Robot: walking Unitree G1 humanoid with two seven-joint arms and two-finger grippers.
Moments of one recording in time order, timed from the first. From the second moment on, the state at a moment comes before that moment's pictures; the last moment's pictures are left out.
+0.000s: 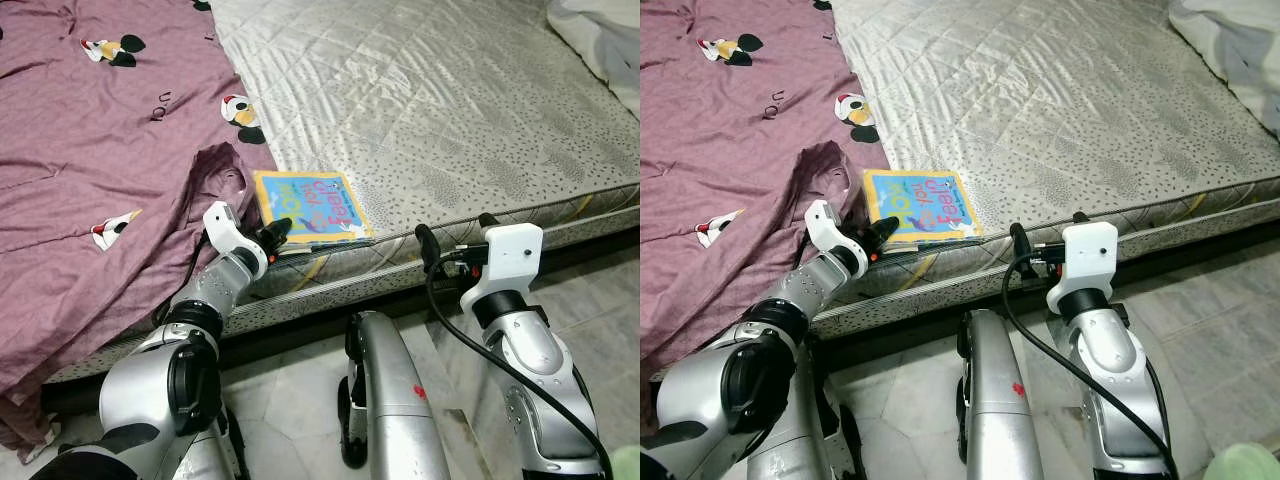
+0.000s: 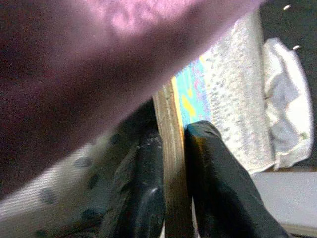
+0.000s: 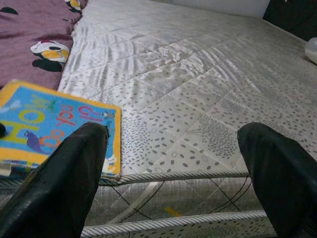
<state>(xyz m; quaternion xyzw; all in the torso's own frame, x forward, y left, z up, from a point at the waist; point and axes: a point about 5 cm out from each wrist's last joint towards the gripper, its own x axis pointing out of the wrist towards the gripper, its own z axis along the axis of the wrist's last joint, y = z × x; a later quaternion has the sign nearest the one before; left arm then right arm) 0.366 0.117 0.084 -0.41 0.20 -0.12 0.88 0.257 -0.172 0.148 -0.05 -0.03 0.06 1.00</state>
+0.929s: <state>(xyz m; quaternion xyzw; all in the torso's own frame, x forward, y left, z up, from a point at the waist) 0.395 0.125 0.173 -0.26 -0.05 -0.21 0.94 0.291 -0.162 0.154 -0.05 -0.07 0.06 0.99</state>
